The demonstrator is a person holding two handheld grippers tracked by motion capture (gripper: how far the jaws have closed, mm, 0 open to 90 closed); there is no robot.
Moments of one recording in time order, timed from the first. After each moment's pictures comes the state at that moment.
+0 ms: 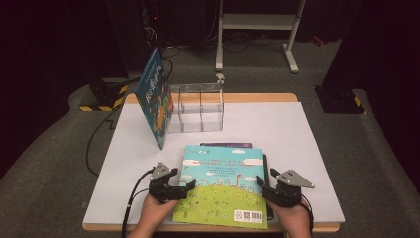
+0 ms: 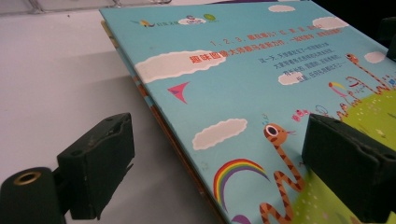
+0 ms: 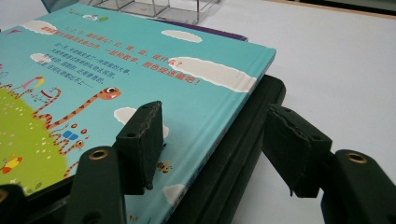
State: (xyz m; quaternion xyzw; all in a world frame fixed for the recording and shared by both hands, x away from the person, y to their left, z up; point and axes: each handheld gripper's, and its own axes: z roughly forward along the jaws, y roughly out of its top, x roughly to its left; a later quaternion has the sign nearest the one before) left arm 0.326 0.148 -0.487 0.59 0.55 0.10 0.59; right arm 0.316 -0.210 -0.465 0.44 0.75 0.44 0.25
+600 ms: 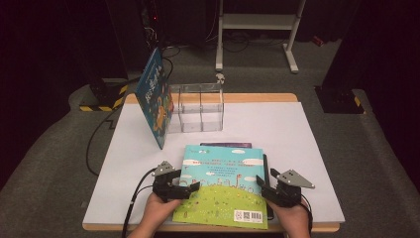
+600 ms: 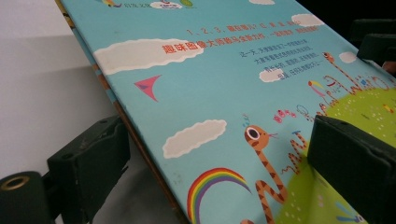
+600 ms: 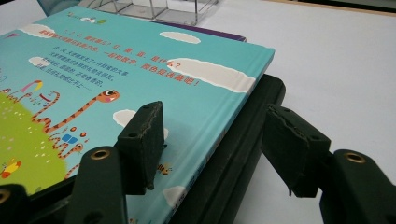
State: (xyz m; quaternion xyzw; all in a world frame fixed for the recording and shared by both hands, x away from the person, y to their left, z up) left arm 0.333 0.142 -0.487 0.60 0.55 0.04 0.59; right arm 0.316 -0.210 -0.466 0.44 0.74 0.44 0.24
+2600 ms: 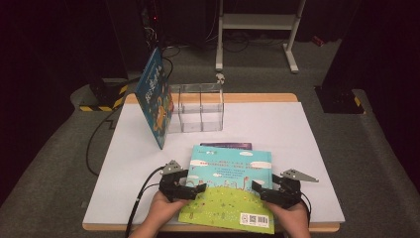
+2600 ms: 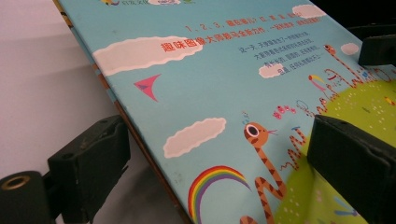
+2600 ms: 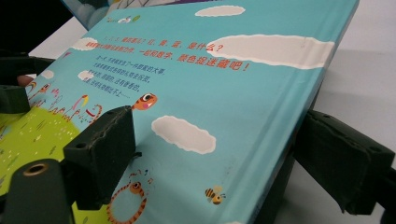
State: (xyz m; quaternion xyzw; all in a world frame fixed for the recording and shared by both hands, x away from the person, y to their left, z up) left arm 0.335 0.125 -0.487 0.62 0.53 0.02 0.58; right arm 0.326 -0.219 -0.479 0.50 0.72 0.48 0.10
